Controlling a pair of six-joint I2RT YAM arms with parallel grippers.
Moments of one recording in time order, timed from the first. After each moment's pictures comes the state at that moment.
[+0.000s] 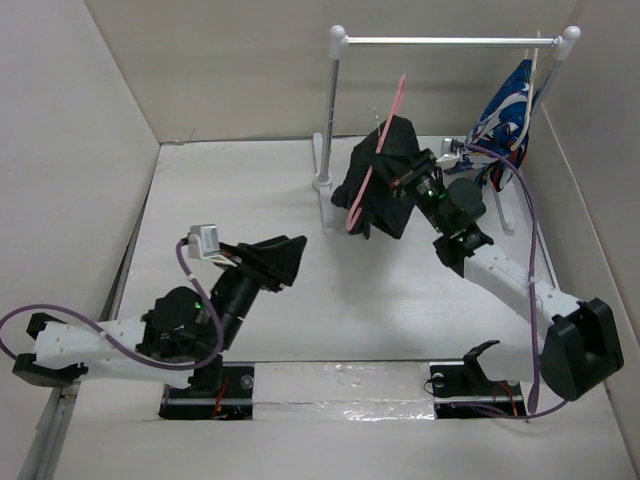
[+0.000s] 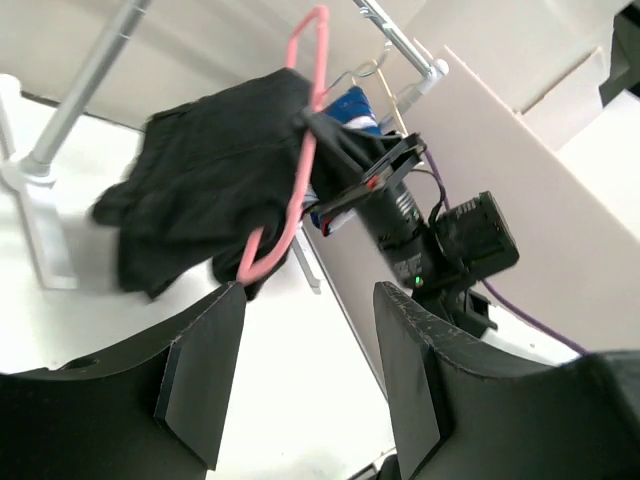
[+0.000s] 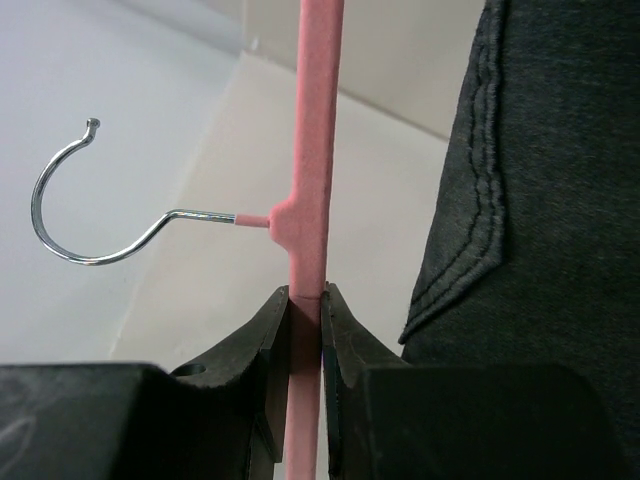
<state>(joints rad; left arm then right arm) -1.55 0.69 0.80 0.25 -1.06 -0.42 0.51 1.22 0.83 0.66 -0.10 1.27</state>
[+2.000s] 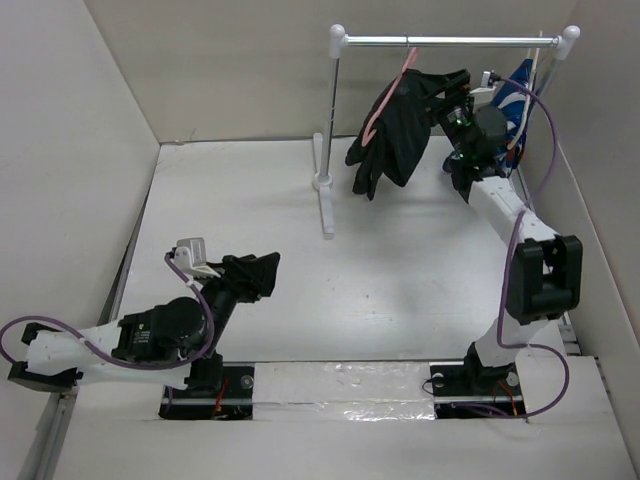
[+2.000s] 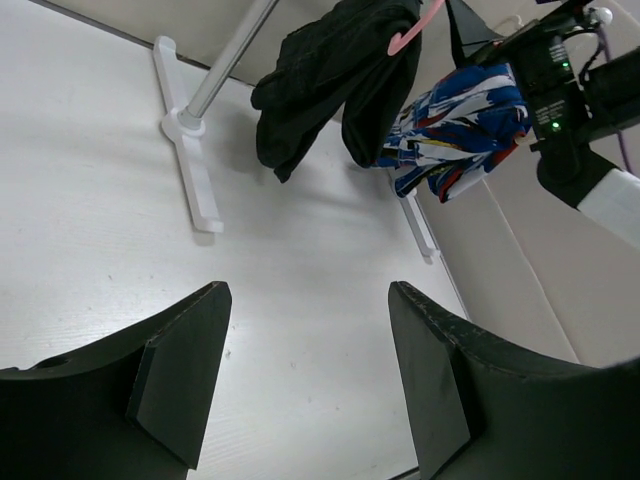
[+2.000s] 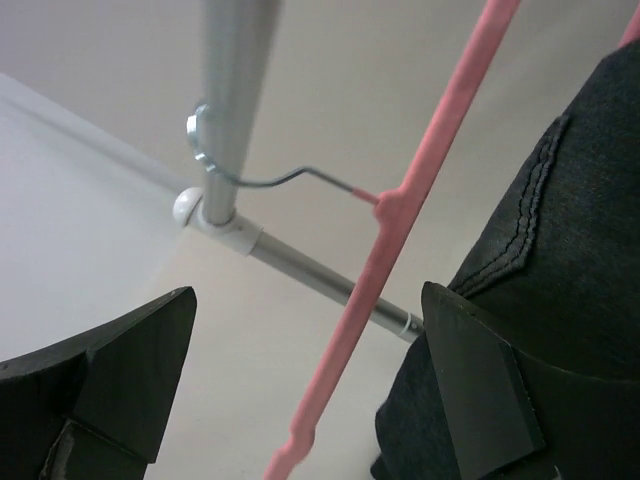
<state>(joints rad) -1.55 0.42 0.73 -0.32 -1.20 -0.66 0.15 1.75 1.45 0.65 -0.26 1.23</state>
